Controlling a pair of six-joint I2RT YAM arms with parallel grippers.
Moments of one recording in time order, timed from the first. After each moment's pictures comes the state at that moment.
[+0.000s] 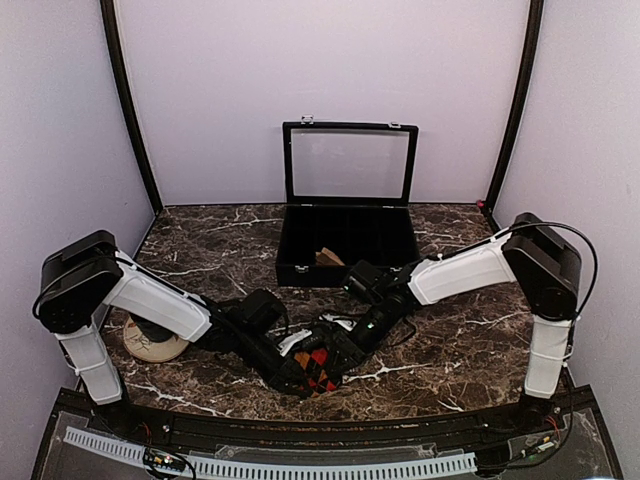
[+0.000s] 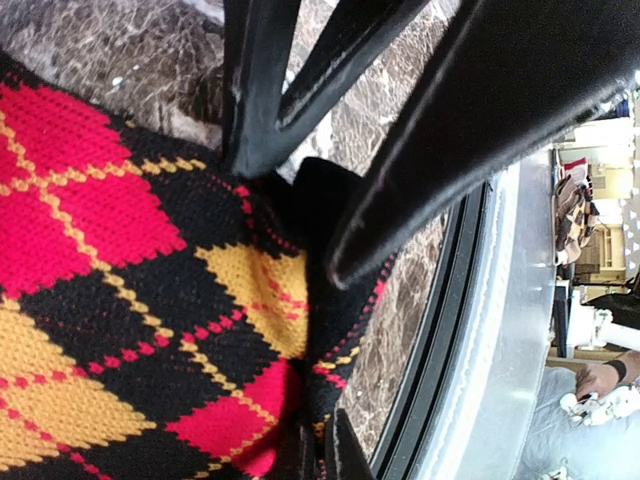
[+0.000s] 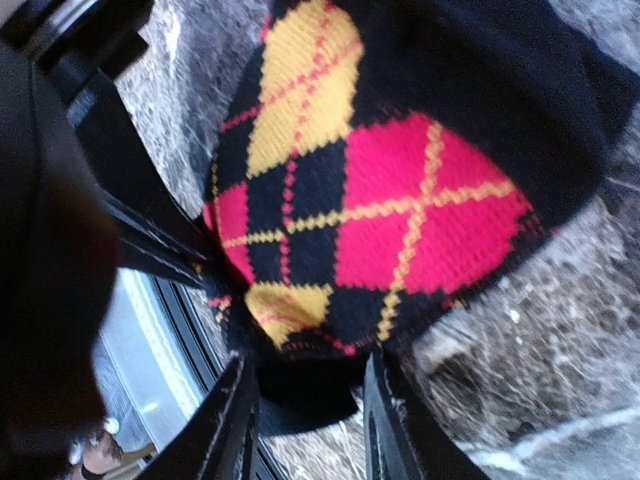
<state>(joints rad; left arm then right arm) -0.98 1.77 0.75 0.02 0.70 -0.38 0.93 1.94 1.12 -0.42 -0.71 0.21</state>
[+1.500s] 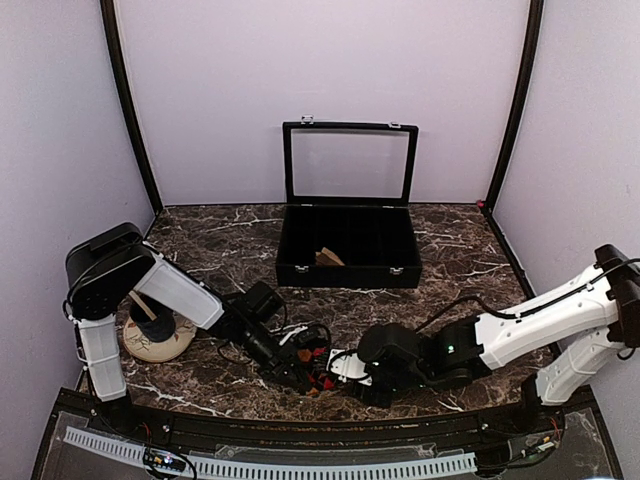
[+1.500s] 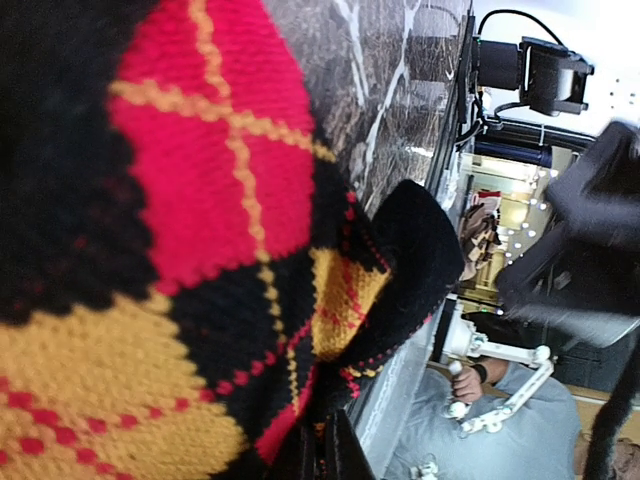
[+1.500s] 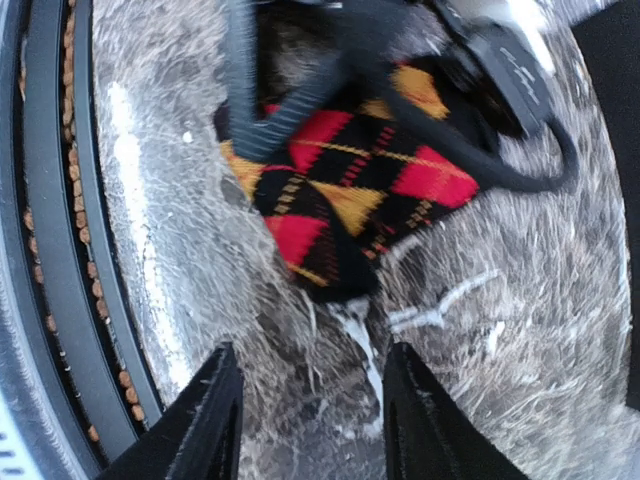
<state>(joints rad) -0.85 1.93 0.82 0.01 0.99 -0.55 1.36 1.46 0.75 -0.18 0.18 -0.08</state>
